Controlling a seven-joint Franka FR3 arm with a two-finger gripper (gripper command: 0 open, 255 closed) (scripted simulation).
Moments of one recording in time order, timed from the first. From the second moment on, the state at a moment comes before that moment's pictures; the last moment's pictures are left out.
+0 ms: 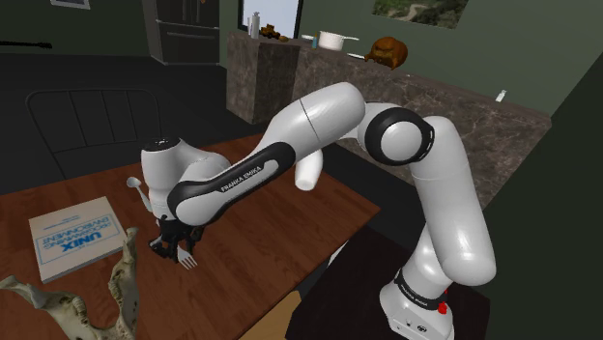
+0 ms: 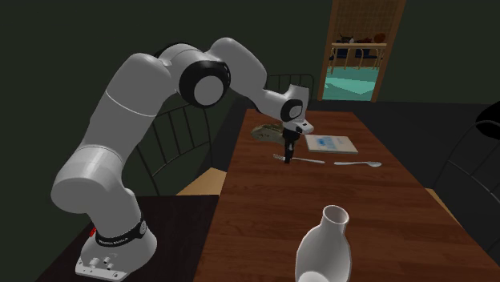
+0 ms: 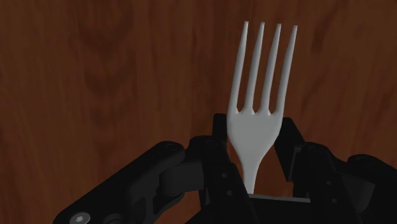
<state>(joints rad) 0.29 0.66 0.36 -1.61 -0.23 2.18 0.85</state>
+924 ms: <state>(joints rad) 0.27 0.58 0.38 -1.58 -0.20 2.06 0.83</state>
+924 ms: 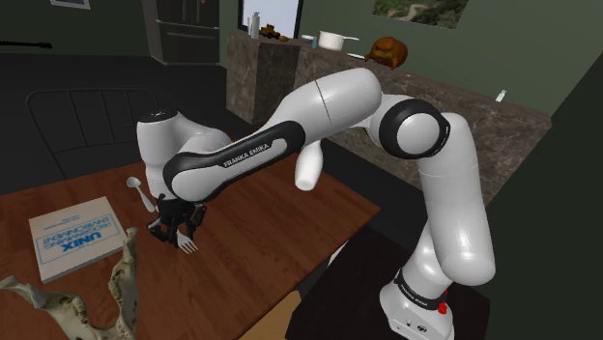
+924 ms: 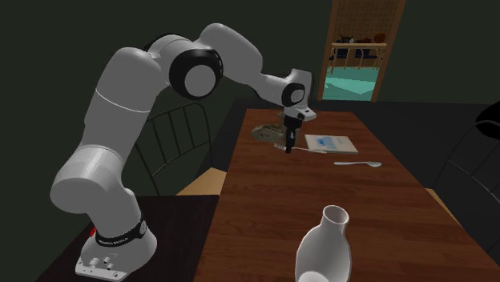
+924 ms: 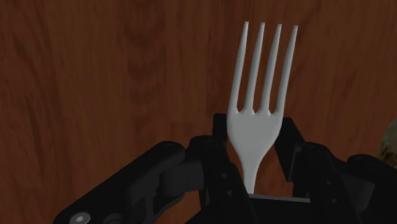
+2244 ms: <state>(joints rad) 0.27 0.49 0.40 -1.45 -0.16 1.84 0.81</state>
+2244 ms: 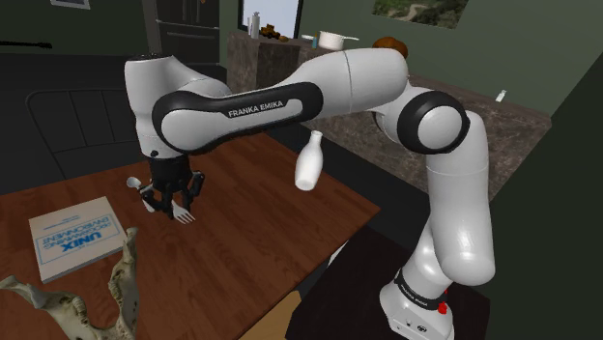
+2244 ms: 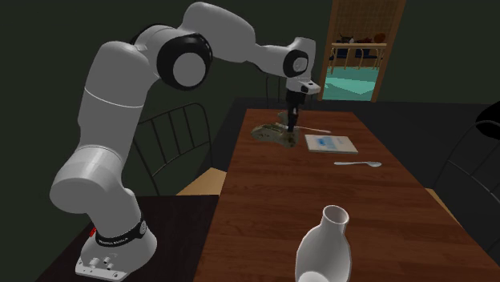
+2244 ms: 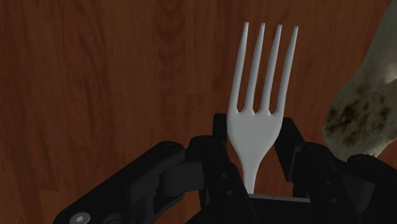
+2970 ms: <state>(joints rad) 0.27 0.47 0.41 -1.32 -0.15 1.70 0.81</state>
